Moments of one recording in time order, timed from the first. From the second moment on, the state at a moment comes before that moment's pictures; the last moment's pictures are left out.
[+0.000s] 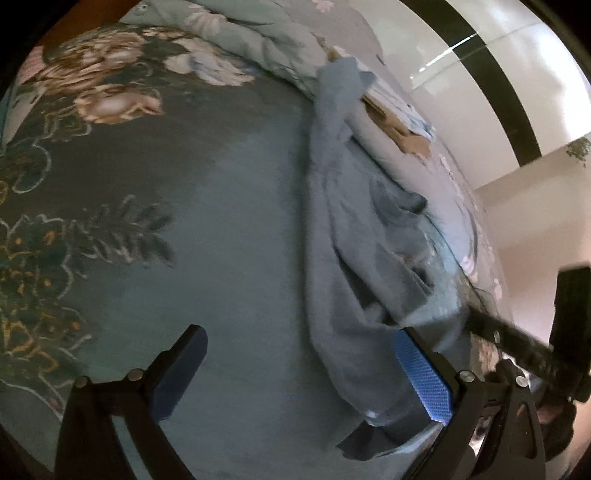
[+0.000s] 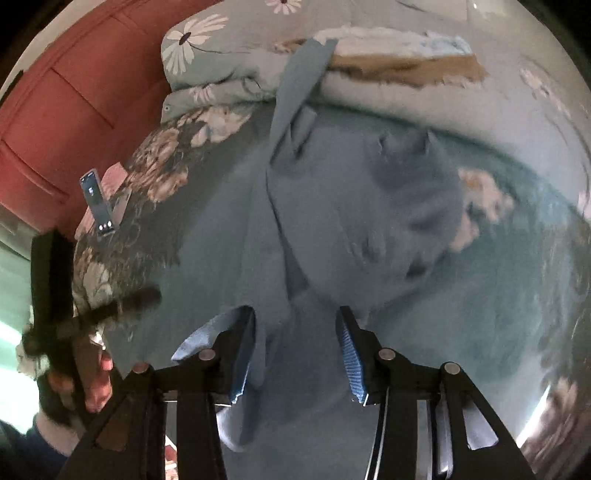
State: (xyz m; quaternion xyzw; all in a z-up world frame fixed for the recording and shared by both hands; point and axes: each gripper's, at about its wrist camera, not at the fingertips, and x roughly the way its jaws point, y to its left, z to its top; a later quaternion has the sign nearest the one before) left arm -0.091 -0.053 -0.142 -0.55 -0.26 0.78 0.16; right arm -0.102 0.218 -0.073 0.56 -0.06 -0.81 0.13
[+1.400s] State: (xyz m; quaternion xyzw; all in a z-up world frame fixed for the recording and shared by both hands) left arm -0.075 -0.042 -0.101 -0.53 -0.22 0.81 0.14; right arm -0.066 0.377 -0.059 0.51 -0.12 -0.84 -0.12
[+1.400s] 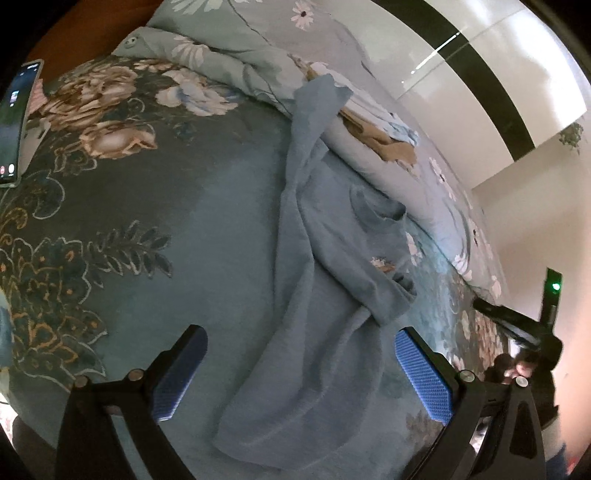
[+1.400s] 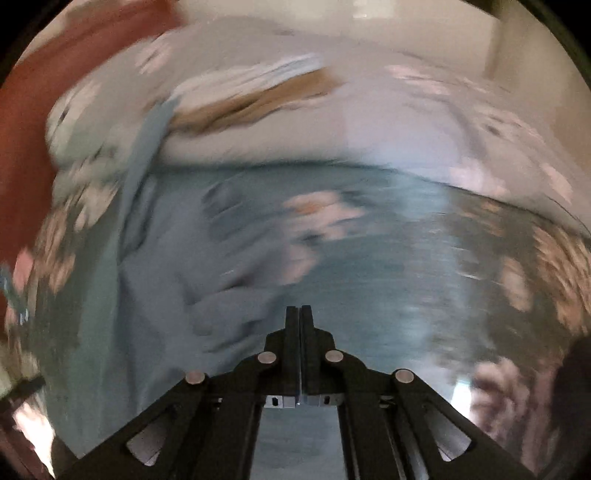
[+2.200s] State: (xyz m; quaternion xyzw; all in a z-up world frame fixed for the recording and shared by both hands) left arm -0.080 -0.063 -0.123 -0.54 -0.24 0.80 0.11; right arm -0.147 0.185 -0.176 0.61 0.09 -0.79 0.05
